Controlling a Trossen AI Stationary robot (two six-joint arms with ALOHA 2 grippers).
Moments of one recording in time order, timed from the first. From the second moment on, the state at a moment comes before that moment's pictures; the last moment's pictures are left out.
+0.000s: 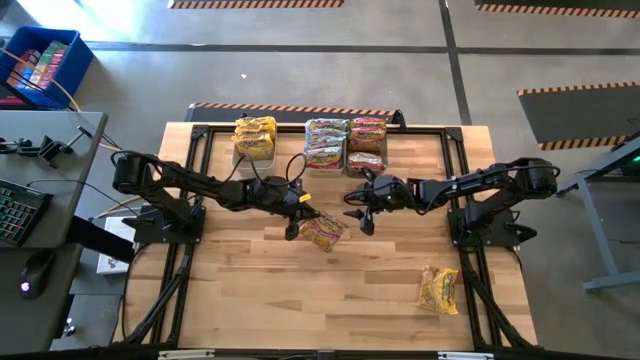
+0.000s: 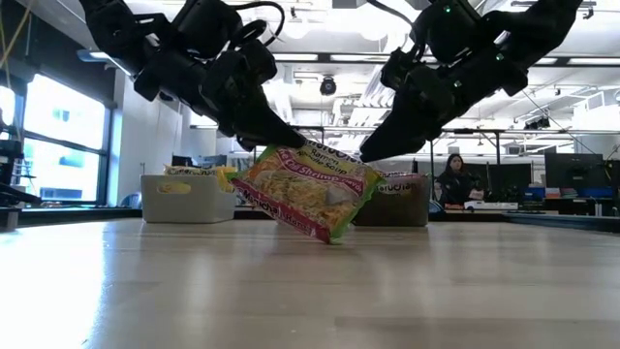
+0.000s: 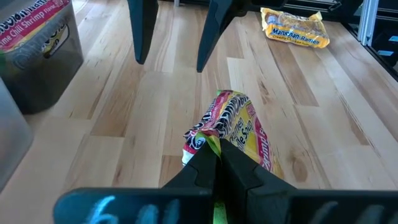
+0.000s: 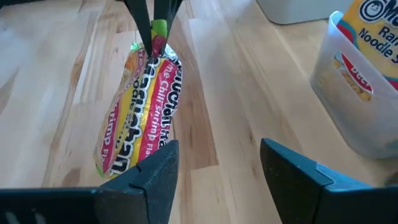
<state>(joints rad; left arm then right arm) 0.07 1.56 0.66 0.43 0.13 -0.05 -0.08 1.45 0.62 0.28 -0.01 0.09</state>
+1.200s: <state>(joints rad) 0.06 1.56 0.66 0.50 0.13 -0.02 -0.14 1.62 0.63 0.56 -0.27 0.25</state>
